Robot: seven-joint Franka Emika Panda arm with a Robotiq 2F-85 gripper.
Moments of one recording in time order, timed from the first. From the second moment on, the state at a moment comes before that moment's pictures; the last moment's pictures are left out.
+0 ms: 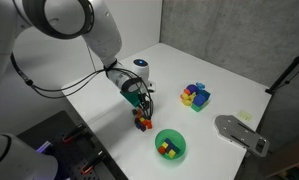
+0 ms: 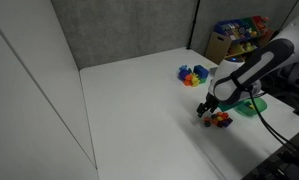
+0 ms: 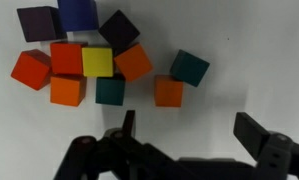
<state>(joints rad) 0.00 0.74 0.04 -2.10 0.11 2.83 -0.01</state>
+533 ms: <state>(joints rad) 0.00 0.82 0.04 -2.07 0.11 2.85 -0.01</state>
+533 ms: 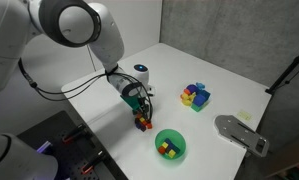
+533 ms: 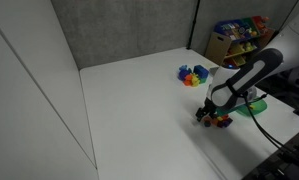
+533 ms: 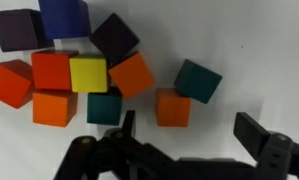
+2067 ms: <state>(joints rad) -0.04 0.57 -0.06 -2.17 0.11 2.78 -0.01</state>
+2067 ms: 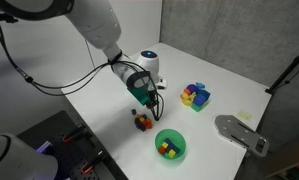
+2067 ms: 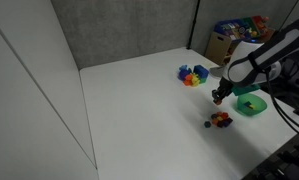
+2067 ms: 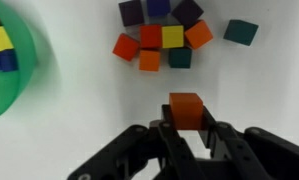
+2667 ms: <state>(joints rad) -0.23 0.52 -0.19 -2.19 0.11 2.72 -0.02</state>
